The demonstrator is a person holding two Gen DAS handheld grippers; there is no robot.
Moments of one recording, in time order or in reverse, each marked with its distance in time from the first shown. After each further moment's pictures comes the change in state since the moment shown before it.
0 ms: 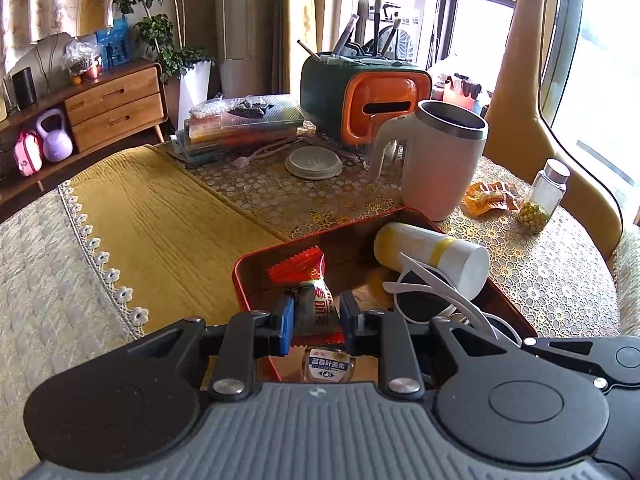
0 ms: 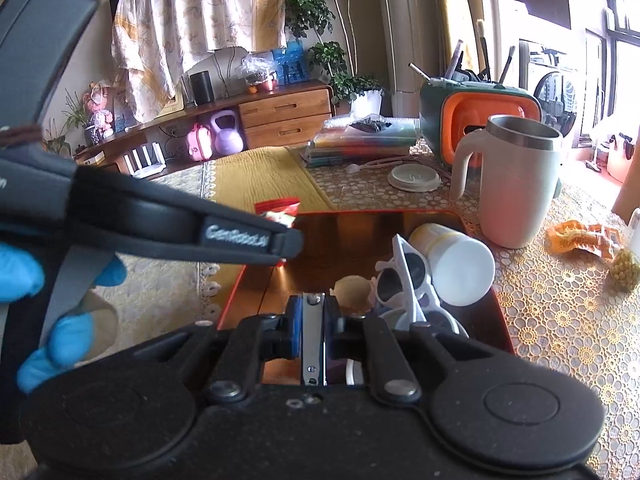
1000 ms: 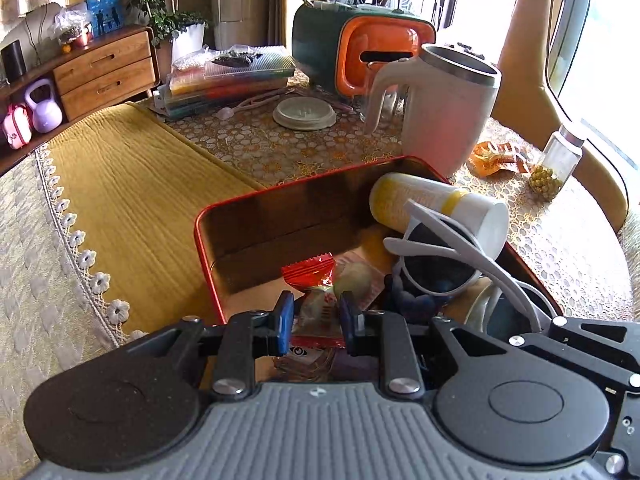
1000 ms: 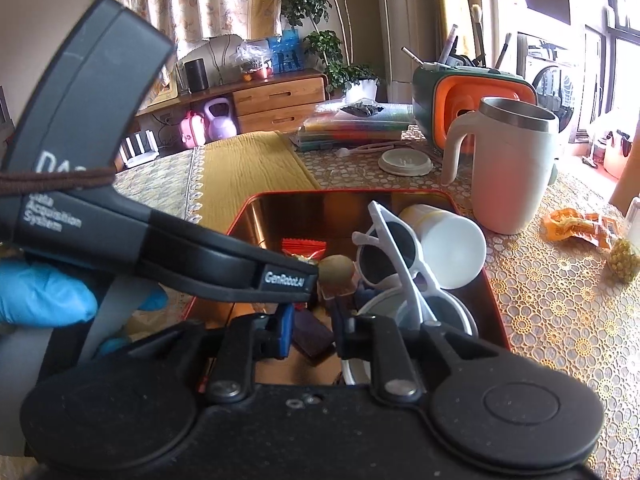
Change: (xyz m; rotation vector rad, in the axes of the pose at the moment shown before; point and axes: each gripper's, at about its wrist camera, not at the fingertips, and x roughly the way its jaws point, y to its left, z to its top) left arm 0.035 -0.008 -0.014 -0.015 0.097 -0.009; right arm 0.008 -0.008 -0.006 -0.013 0.030 -0.021
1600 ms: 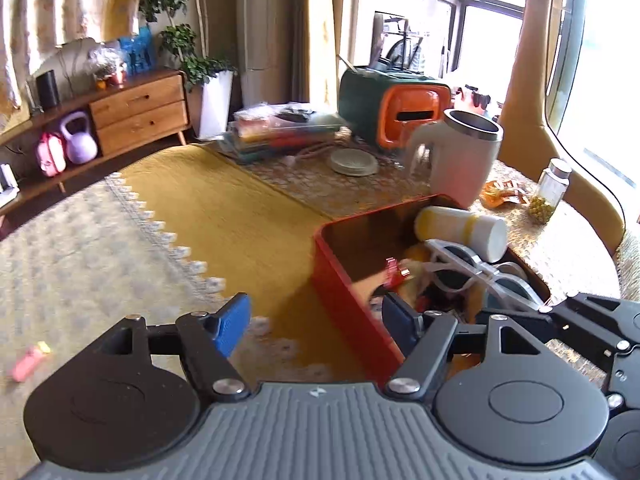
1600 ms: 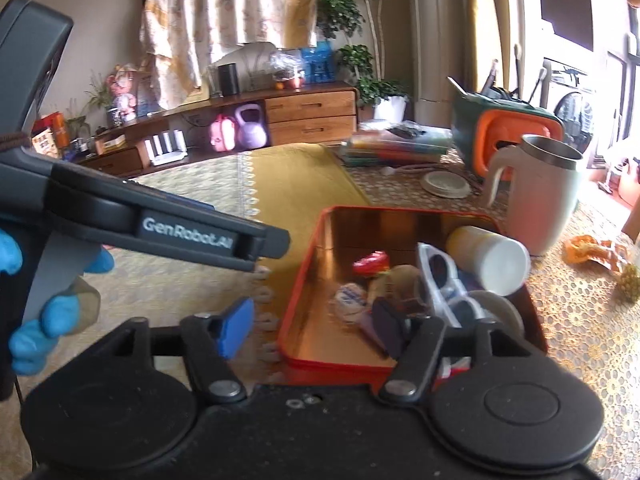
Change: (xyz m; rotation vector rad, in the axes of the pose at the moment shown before) left arm -0.104 0.067 -0.034 0.007 -0.143 0.060; right arm -0.032 0.059 -0.002 -0.076 -0.032 0.055
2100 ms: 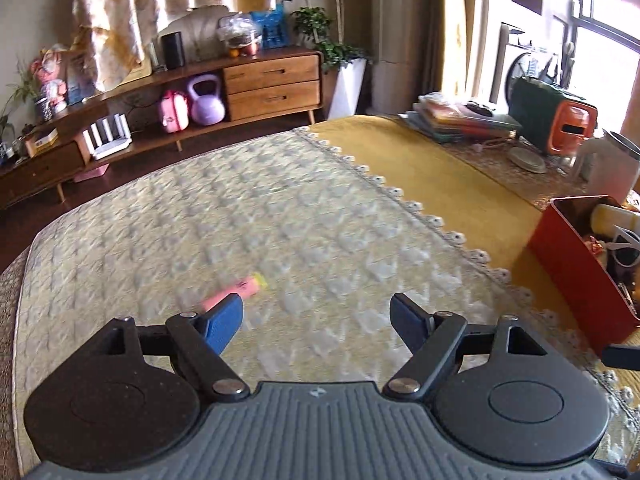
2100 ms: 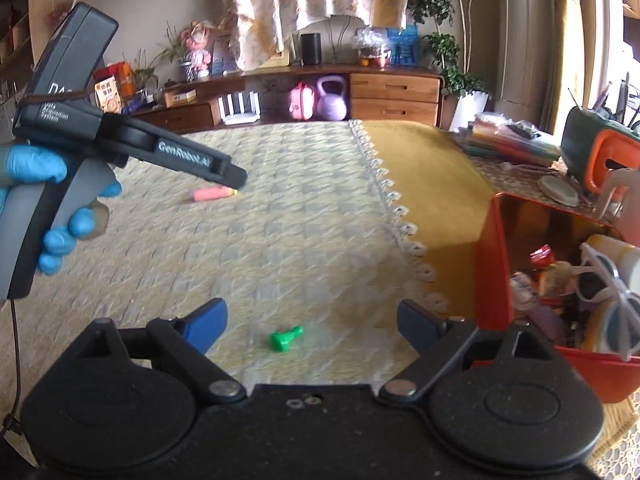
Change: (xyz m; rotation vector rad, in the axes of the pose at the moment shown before) left arm -0.043 0.175 -0.062 -0.188 0.021 0.277; right arm 0.025 0.123 -0.016 -0.148 0.086 0.134
